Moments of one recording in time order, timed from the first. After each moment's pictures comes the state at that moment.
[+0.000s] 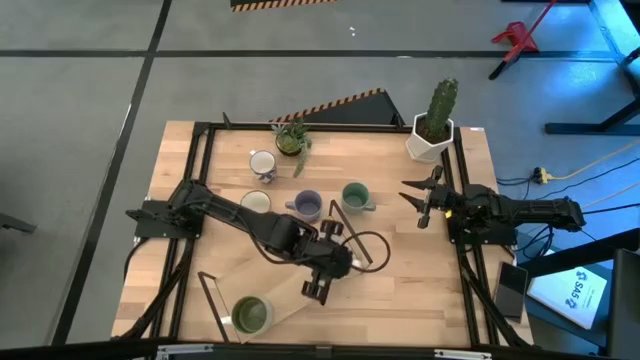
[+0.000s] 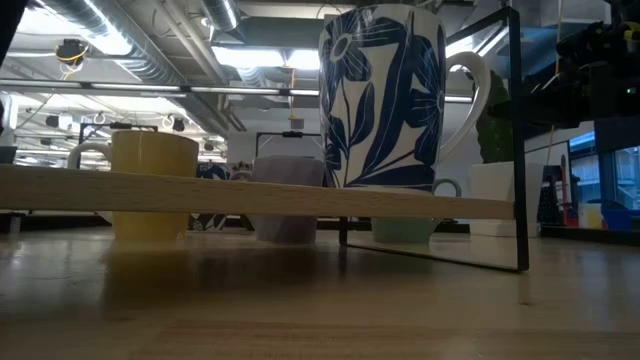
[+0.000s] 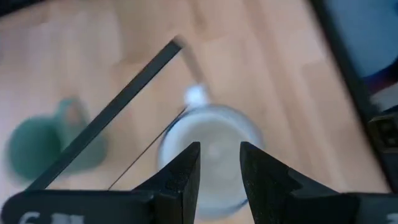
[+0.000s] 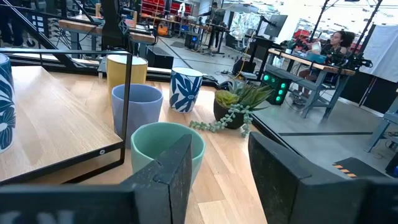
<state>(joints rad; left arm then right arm) -0.37 2.03 2.09 -1.05 -0.21 -0.03 -0.01 0.09 0.02 0.03 0.29 -0.19</state>
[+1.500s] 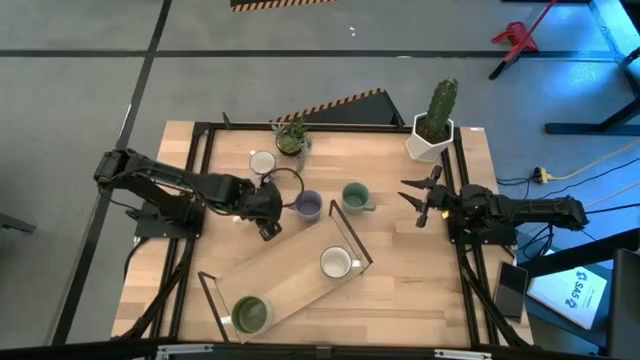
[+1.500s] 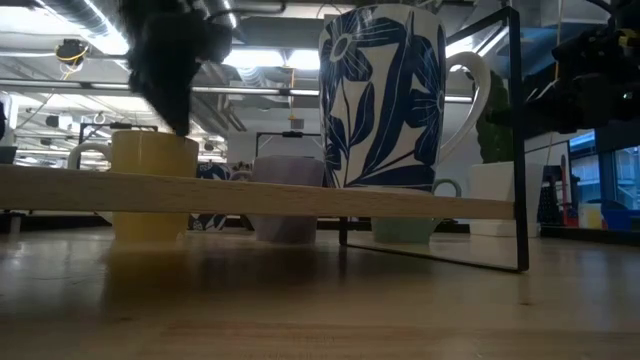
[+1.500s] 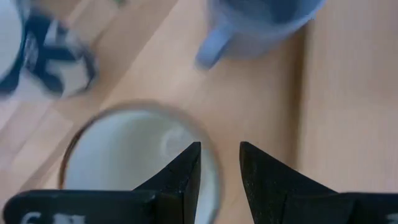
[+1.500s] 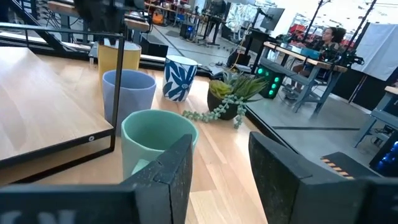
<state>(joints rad) -0.14 1.36 1.04 -0.94 -0.27 -0.76 -0.01 0.14 0.02 0.03 0.32 -0.22</state>
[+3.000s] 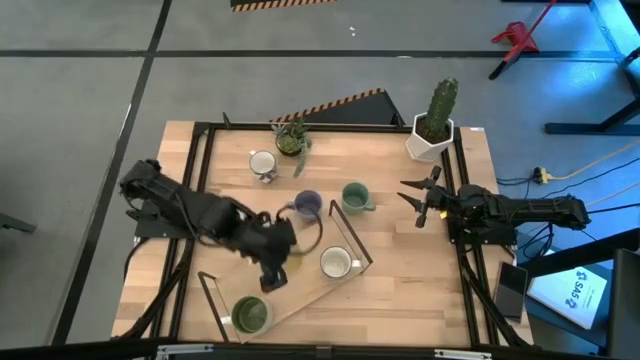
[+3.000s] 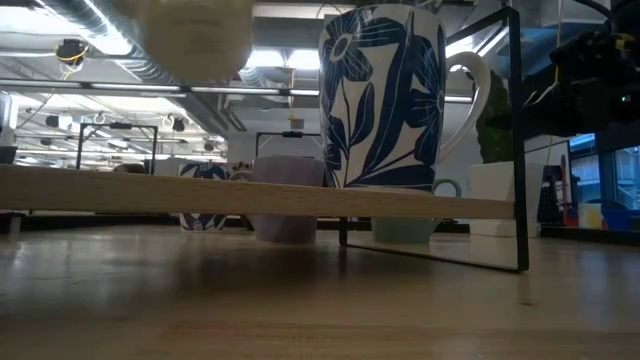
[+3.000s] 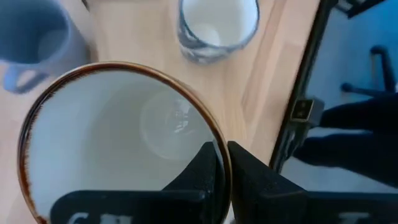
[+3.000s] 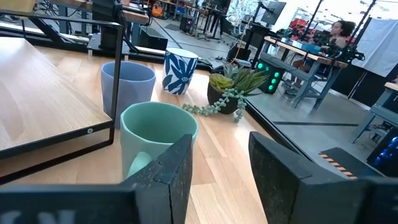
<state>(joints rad) -0.46 1.66 1.79 -1.22 -0.13 -0.84 -0.01 0.16 0.02 0.03 0.33 -0.22</state>
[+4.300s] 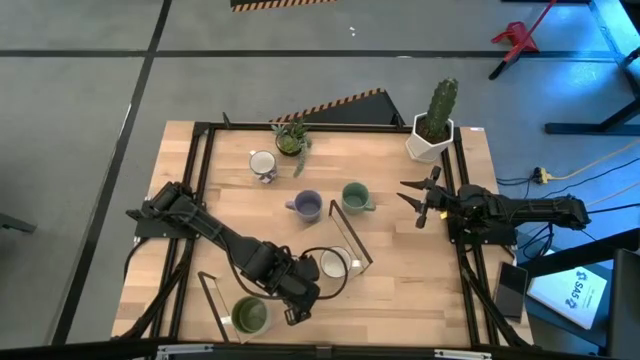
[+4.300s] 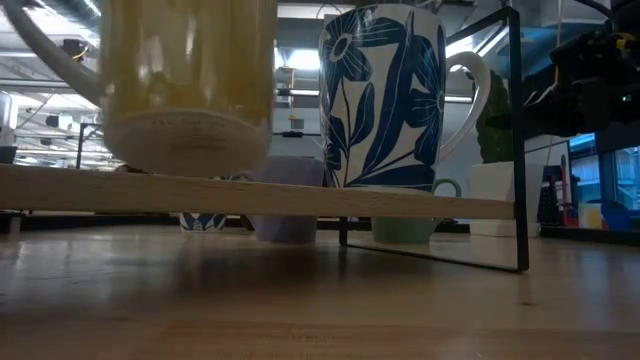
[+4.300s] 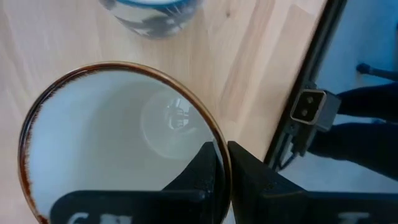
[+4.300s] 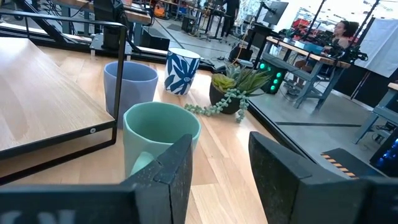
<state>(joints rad) -0.53 1.94 1.86 -1.11 -0.08 -0.94 -0.01 0.16 0.02 0.03 0.32 -0.22</state>
